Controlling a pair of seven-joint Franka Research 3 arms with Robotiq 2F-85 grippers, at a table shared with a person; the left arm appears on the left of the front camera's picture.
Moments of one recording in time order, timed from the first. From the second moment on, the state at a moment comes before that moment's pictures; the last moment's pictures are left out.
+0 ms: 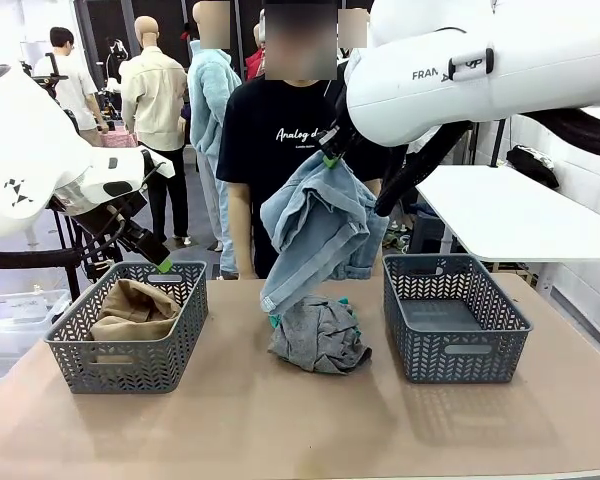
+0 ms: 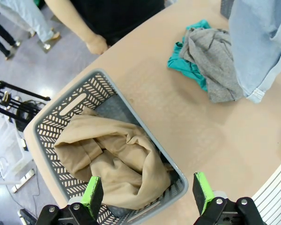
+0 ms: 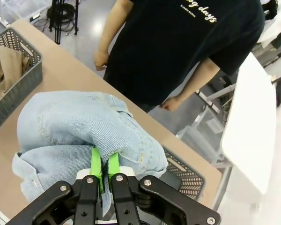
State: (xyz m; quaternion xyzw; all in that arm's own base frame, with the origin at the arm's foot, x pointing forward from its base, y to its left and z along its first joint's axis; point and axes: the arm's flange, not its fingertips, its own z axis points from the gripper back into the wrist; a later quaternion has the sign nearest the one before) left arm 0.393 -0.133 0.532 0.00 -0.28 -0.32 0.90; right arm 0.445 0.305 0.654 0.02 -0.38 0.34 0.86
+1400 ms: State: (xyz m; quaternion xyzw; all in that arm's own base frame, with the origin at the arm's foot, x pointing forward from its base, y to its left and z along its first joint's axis) left arm 0.393 -0.133 0.532 0.00 -0.28 -0.32 0.90; right arm 0.446 0.305 0.654 0.02 -0.38 0.34 0.86
